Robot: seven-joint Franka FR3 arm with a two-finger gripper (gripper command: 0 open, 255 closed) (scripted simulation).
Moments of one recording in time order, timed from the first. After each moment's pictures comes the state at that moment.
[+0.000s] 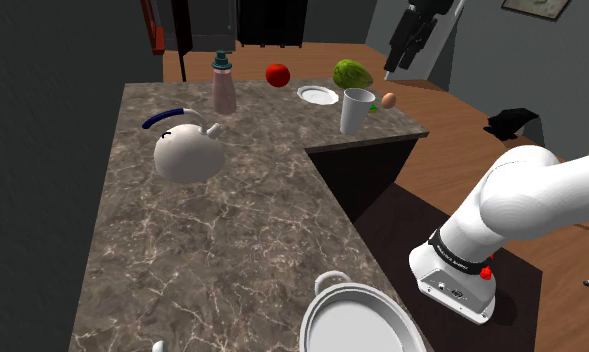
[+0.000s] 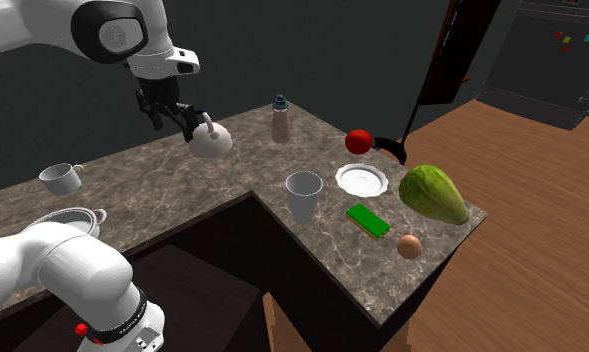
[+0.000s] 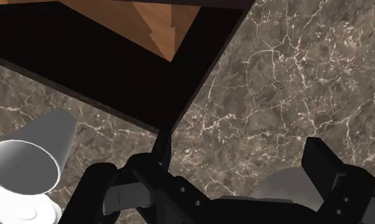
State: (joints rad) arm 0.00 -0.79 -0.06 -2.32 0.09 1.59 -0.08
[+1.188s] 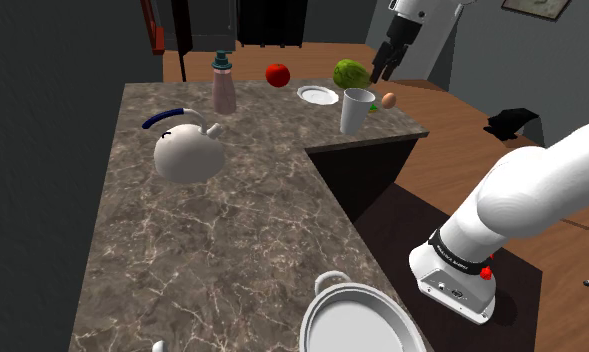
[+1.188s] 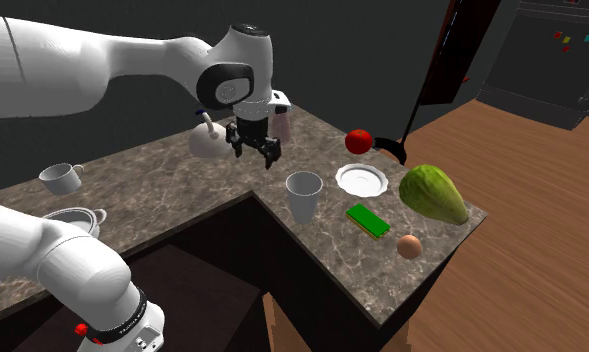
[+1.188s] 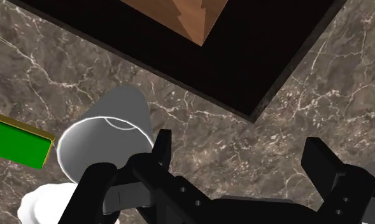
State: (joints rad) arm -0.05 -0.41 -0.35 -2.25 0.03 1.89 -0.41
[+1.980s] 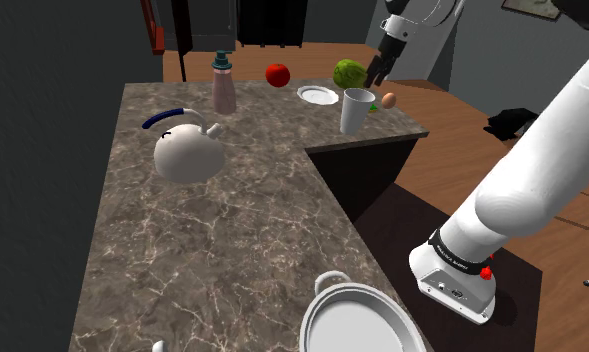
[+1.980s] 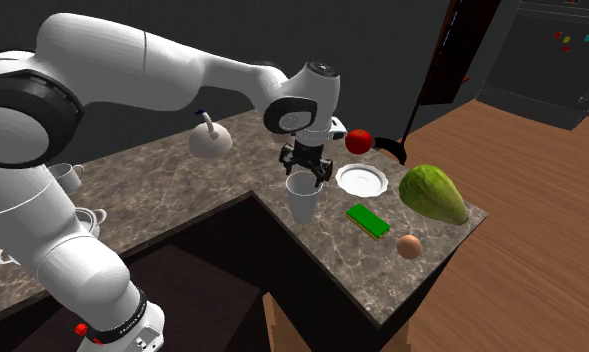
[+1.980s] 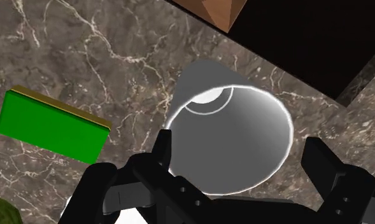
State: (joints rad) arm -0.08 0.02 -0.52 -2.01 0.20 2.00 -0.72
